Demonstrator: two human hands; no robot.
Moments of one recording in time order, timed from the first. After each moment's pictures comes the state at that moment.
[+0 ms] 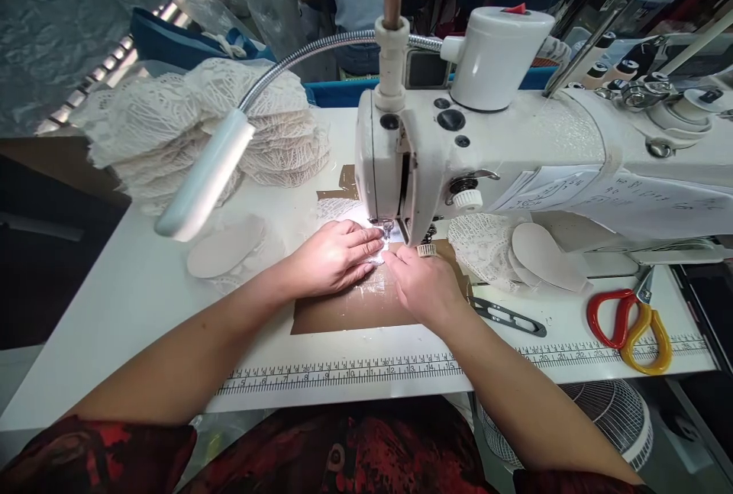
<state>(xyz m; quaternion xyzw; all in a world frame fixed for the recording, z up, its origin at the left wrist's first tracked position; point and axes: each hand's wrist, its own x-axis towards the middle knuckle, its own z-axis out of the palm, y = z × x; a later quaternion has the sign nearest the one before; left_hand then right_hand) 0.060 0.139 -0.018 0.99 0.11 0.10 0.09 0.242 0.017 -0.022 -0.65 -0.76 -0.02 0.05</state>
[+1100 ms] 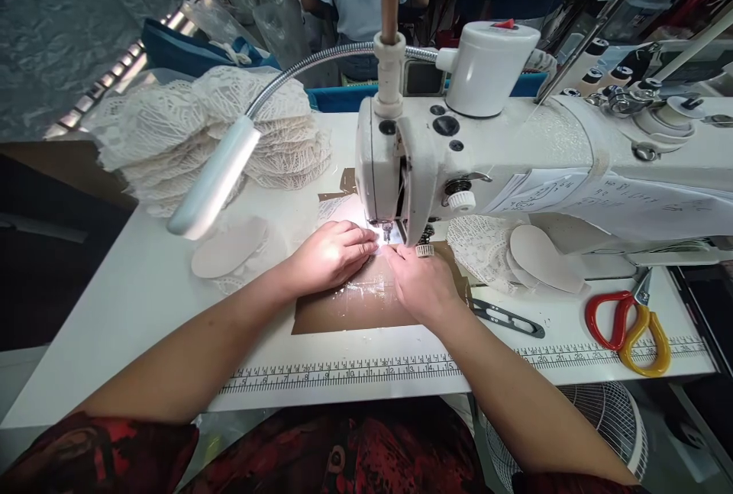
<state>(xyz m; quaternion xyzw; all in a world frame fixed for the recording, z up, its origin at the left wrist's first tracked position) 0.060 0.140 -0.021 0.98 0.12 0.15 0.05 0.239 0.021 -0.023 -0.68 -0.73 0.00 0.04</state>
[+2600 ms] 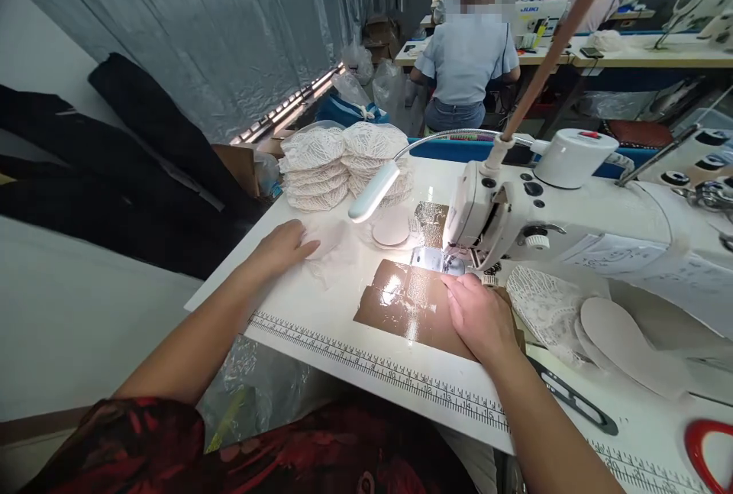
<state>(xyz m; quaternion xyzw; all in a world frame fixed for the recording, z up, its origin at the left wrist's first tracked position) -0.109 0.129 0.031 0.75 0.66 0.01 0.06 0.253 0.018 -0.031 -0.63 -0.76 0.01 0.16</state>
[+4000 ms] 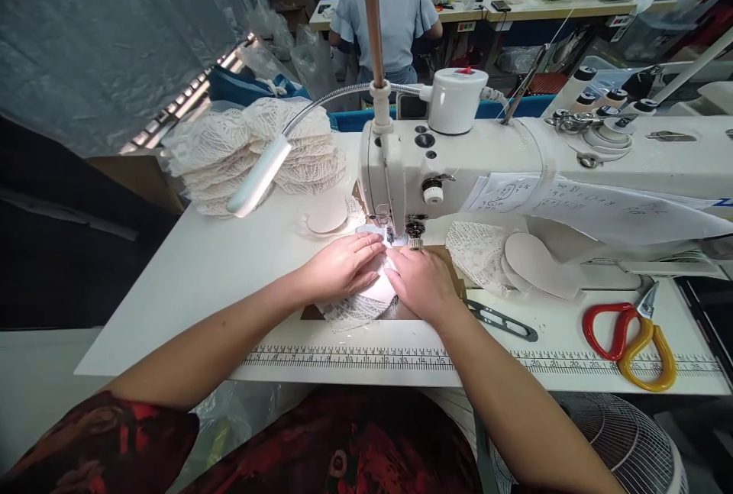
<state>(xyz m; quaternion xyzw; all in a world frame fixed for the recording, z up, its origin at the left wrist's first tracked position) 0.062 0.107 -0.003 0.98 0.18 0.08 0.08 0.246 0.017 -0.016 -0.65 -0.75 0.05 0.12</state>
